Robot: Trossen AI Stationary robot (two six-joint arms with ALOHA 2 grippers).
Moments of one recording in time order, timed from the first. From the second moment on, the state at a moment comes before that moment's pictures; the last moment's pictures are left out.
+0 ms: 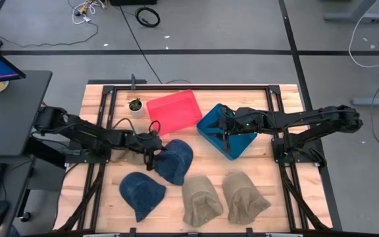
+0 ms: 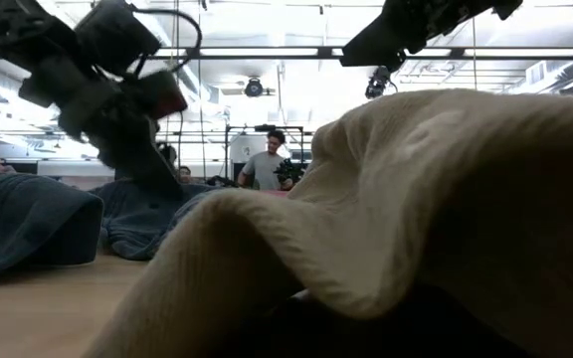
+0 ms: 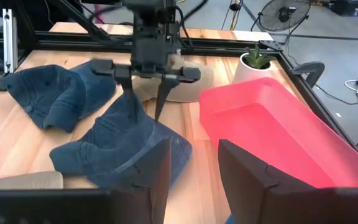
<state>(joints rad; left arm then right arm) -0.08 1.35 0.41 0.26 -0.05 -0.20 -0.02 1.21 0.85 -0.07 0.04 -0.06</state>
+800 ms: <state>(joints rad) -0.13 1.34 0.66 0.07 -0.14 -0.07 -0.02 1.21 0.85 -0.16 0.04 -0.06</state>
